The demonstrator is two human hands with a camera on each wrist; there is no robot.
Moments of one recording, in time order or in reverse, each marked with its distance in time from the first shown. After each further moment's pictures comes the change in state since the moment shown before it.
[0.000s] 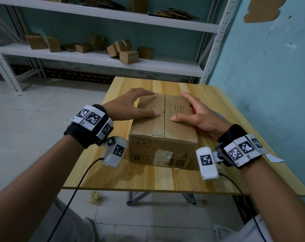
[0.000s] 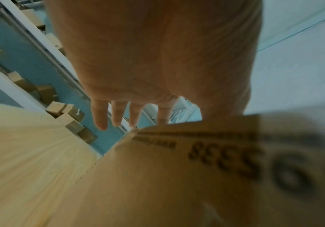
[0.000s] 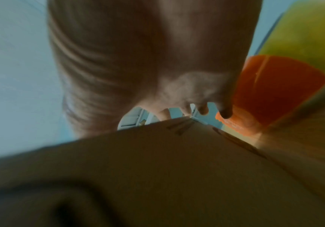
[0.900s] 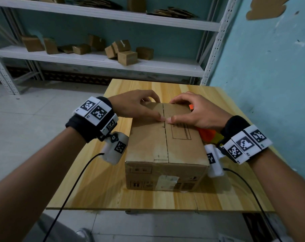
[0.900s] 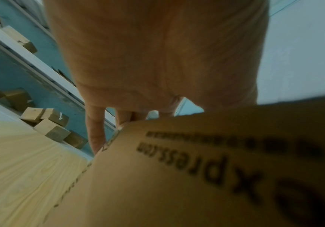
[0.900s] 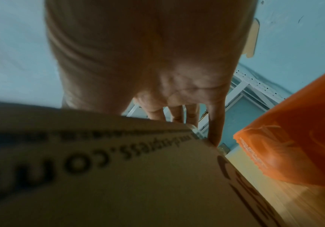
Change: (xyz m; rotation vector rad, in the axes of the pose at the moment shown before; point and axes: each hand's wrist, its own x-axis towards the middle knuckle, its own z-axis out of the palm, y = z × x) left_hand 0.042 0.017 -0.007 0.099 -0.122 -0.015; right_hand 0.031 -0.020 -0.016 -0.450 -0.024 -0.138
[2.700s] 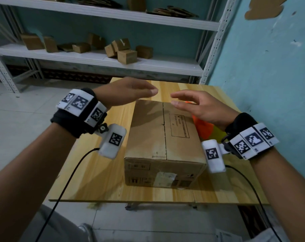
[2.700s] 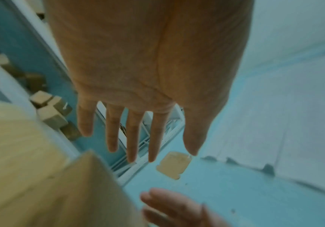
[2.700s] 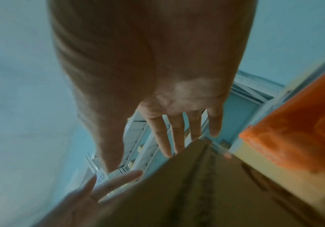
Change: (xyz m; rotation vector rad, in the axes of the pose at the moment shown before) left_hand -0.025 0.003 -0.016 -0.155 0.124 0.100; right_hand -0.014 -0.004 -0.009 0.225 -0.002 -0.015
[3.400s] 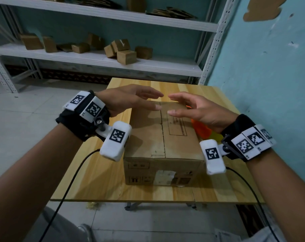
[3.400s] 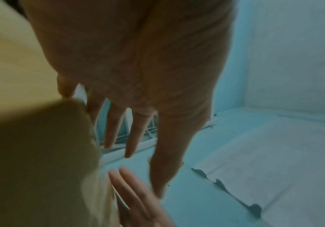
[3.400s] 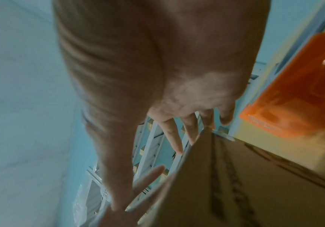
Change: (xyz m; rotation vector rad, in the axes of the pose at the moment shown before) left_hand -0.006 0.002 0.008 -0.205 -0.178 -0.057; right_hand -0.003 0.002 0.007 0.137 -0.086 0.084
